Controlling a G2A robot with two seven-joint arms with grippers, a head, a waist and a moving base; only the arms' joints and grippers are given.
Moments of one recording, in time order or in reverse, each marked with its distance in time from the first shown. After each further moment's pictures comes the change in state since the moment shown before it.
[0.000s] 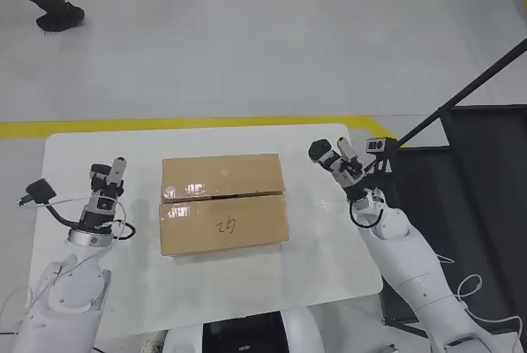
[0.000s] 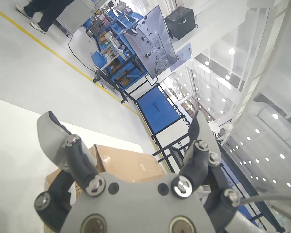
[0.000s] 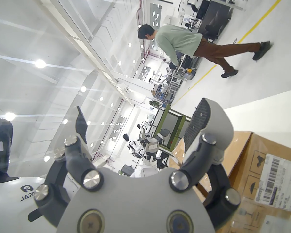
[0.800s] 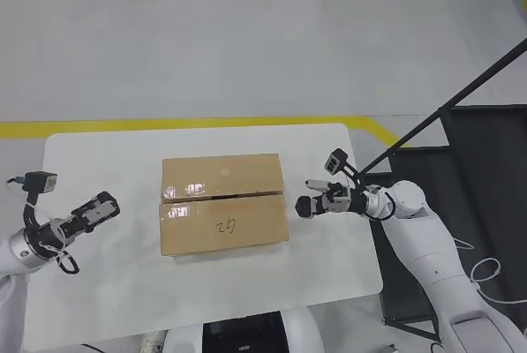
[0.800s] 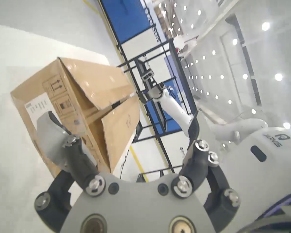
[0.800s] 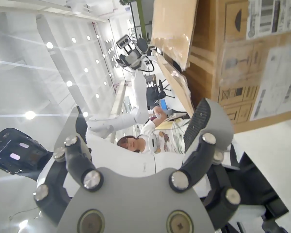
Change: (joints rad) left arm -0.070 0.121 -0.306 0.102 -0.632 -0.041 -1.313; right arm 0.139 0.062 0.026 0.162 -0.009 0.613 0.844
